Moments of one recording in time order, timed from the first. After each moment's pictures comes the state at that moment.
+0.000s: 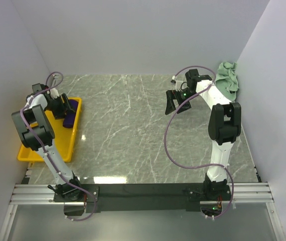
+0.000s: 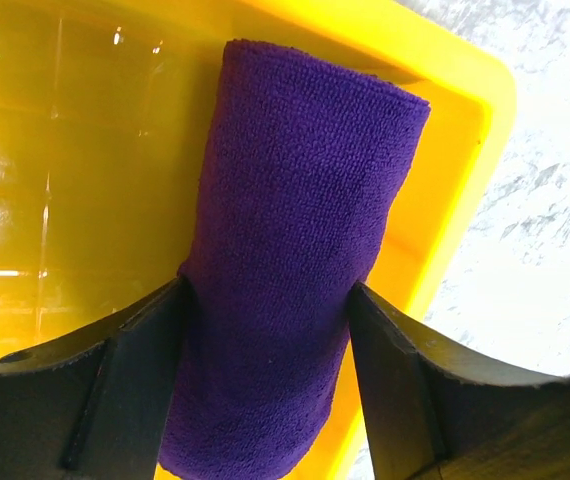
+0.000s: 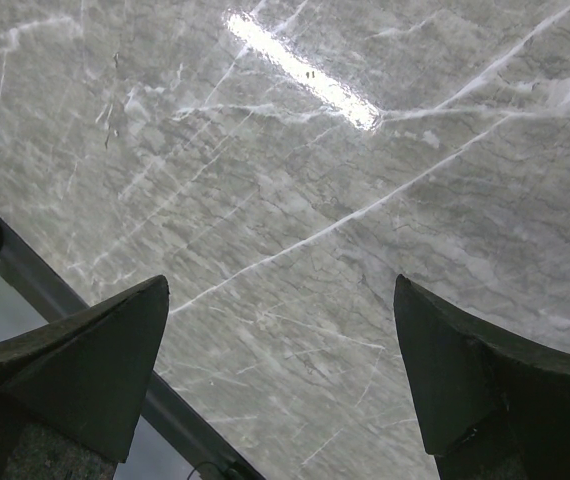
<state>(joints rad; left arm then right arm) 0.41 2.02 1.47 -0.62 0.48 -0.07 0.14 2.06 1.74 -1.01 -0.60 -0.18</state>
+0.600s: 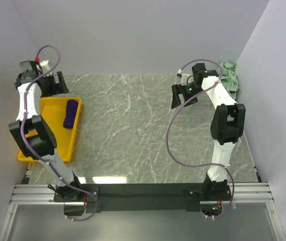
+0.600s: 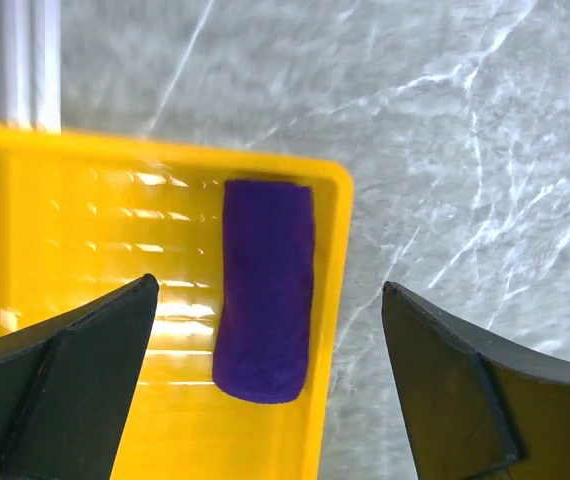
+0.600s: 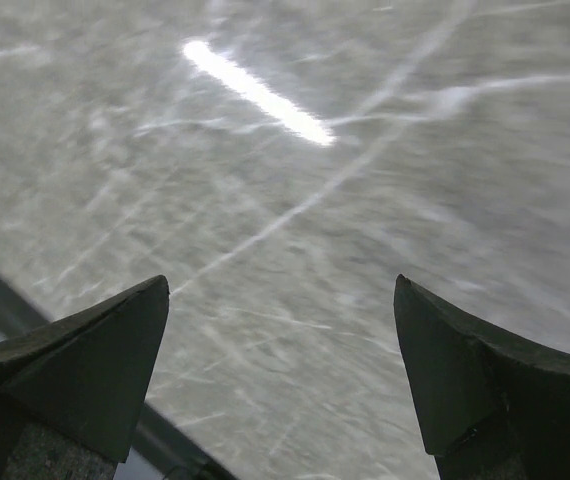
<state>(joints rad) 0.38 1.86 1.72 -0.75 0.37 0.04 0.10 2.06 1.83 -1.05 -0.54 -0.22</state>
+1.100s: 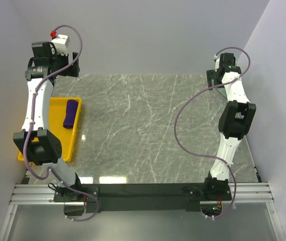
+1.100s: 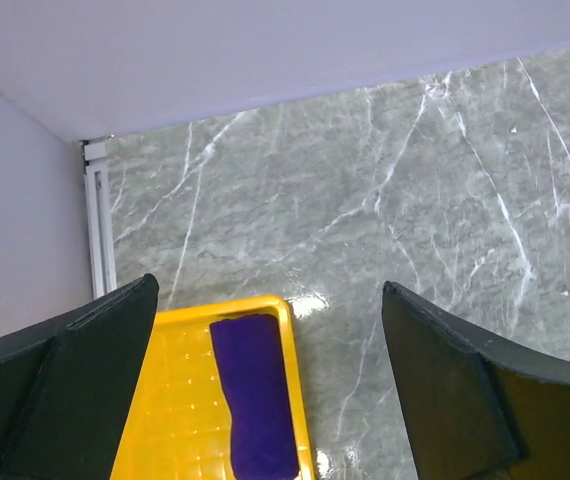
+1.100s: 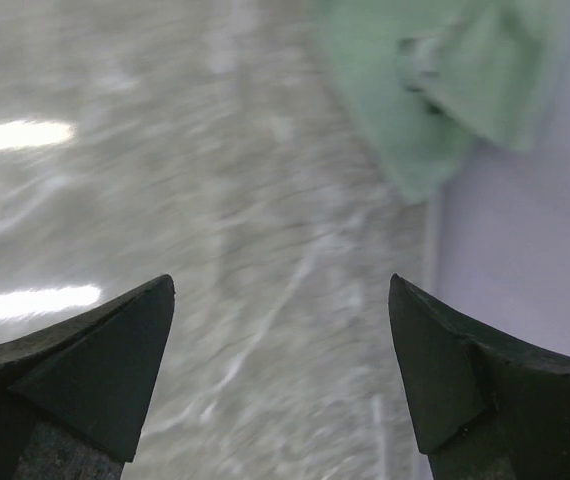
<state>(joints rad) 0.12 1.70 1.86 -0.63 0.23 0.20 -0.14 2.16 2.06 -0.83 0.11 -0.23</state>
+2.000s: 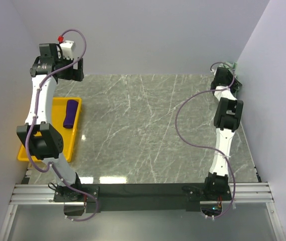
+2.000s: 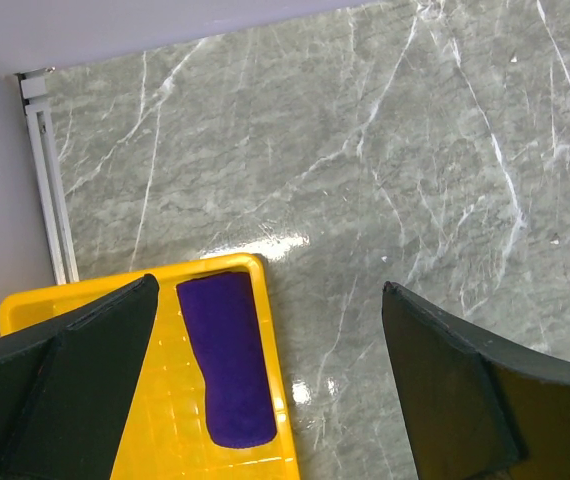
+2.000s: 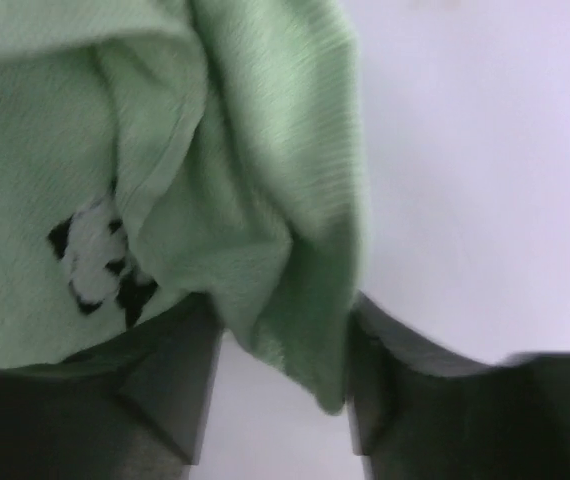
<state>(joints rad) 0.10 1.79 1.92 -0.78 0.22 0.20 -0.20 2.63 2.13 0.01 0.74 -1.00</state>
